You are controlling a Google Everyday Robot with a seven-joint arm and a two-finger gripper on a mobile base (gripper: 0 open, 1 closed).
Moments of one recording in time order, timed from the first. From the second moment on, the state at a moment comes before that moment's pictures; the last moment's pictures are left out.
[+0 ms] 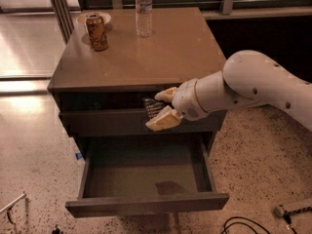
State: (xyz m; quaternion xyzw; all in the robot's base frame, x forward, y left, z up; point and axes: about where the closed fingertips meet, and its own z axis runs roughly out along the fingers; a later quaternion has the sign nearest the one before) arm 0.537 -0.014 0.802 -0.57 0.69 0.21 0.38
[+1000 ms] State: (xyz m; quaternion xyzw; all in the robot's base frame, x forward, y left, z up) arm 0.620 -0.017 0.875 -0.57 0.68 0.15 0.44
